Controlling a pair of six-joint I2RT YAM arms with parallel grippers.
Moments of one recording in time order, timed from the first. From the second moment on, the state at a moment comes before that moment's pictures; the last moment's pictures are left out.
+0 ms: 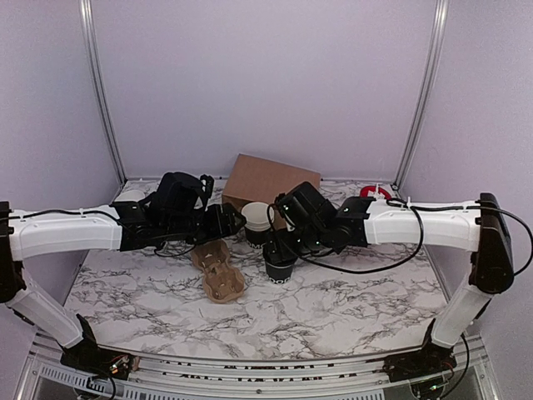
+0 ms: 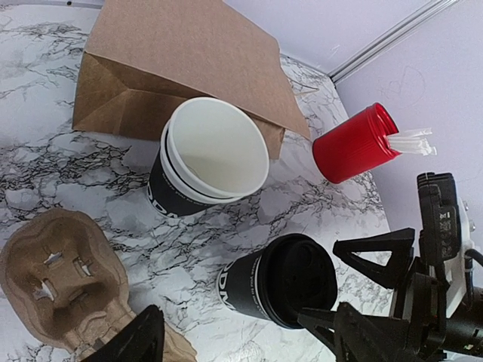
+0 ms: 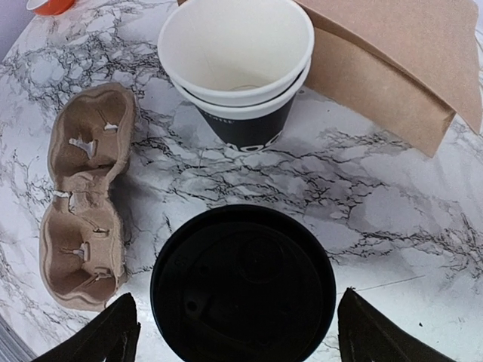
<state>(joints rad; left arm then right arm) -0.87 1.46 1.03 -0.14 -0.09 -0.81 0.98 1.67 1.27 -0.49 0.25 0.50</state>
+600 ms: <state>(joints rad) -0.85 1.45 1.01 -0.14 -0.08 -0.80 0.99 1.72 1.32 -0.54 0.29 0.50</state>
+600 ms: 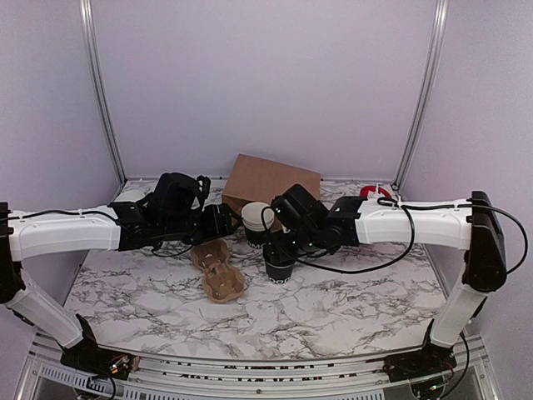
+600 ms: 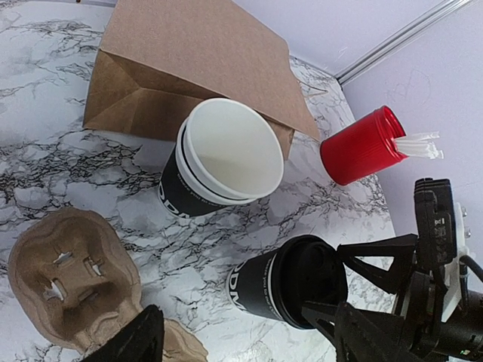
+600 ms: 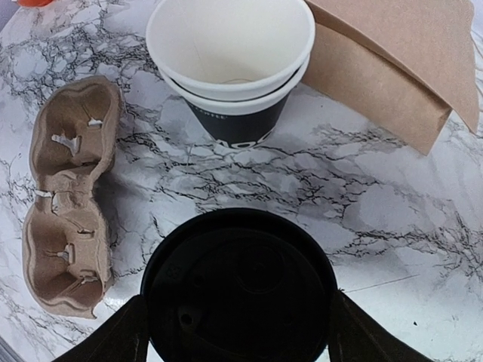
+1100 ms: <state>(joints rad) -0.85 1.45 1.01 -0.14 -0.07 -0.80 1.01 1.76 1.35 -0.55 0.32 0.50</state>
